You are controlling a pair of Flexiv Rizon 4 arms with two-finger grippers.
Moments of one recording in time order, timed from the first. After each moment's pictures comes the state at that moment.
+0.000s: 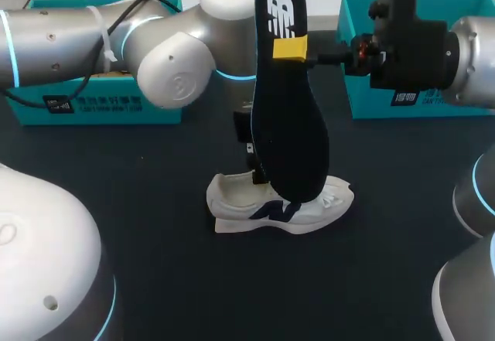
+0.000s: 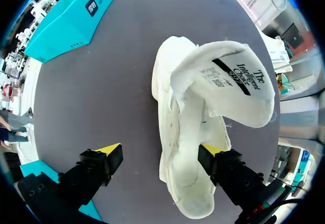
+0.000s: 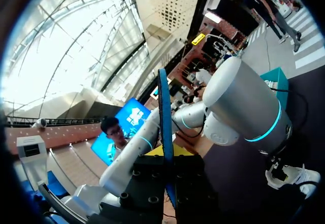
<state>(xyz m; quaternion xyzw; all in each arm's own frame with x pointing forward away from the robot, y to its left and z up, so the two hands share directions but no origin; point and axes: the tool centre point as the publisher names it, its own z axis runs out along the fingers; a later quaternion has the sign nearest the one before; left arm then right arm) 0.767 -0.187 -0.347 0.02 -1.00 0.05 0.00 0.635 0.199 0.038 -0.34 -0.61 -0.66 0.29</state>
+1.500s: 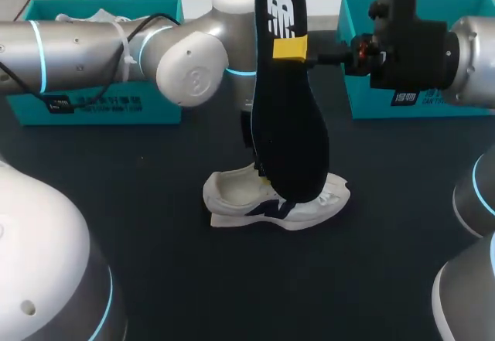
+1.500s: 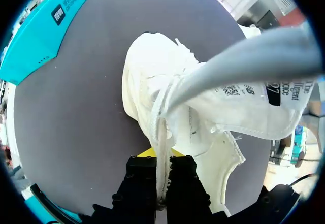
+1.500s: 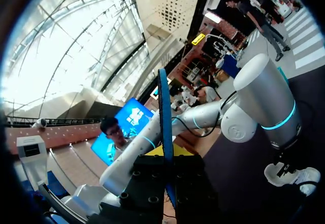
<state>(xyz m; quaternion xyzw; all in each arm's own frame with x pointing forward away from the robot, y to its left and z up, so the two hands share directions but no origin) 0.757 -0.202 -0.374 -0.09 -0.99 0.06 0.10 0.636 0.199 0.038 -0.34 -0.61 -0.66 0.29</state>
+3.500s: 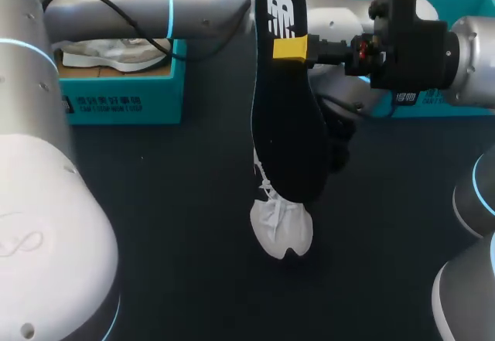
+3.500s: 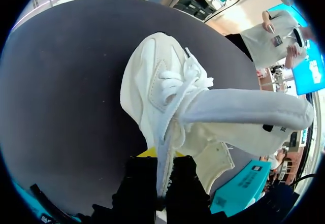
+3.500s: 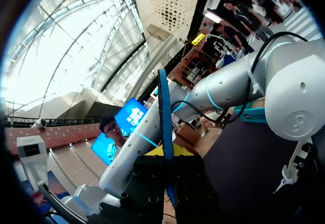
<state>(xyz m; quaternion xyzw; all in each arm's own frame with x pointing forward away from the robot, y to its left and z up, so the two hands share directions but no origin) 0.755 -0.253 -0.355 -0.68 -0.71 -0.10 0.19 0.635 0.199 0.038 -0.34 -0.61 -0.66 0.29</state>
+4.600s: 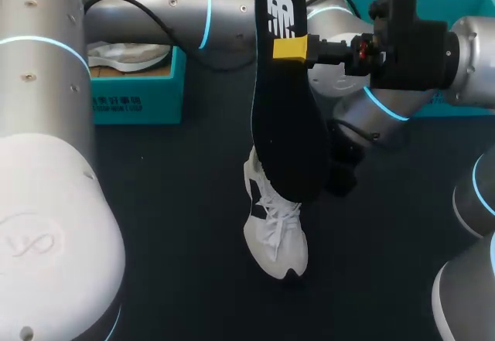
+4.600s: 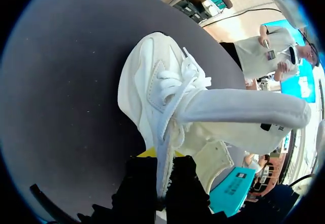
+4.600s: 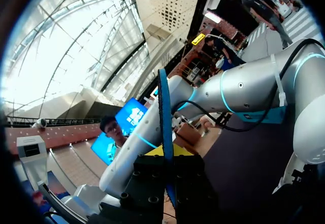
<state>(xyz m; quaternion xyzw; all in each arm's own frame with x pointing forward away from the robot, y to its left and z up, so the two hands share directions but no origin) 0.729 -0.242 -0.373 -0.64 -0.71 -0.17 0.24 0.636 0.199 0.038 -0.34 -0.61 -0.66 0.29</state>
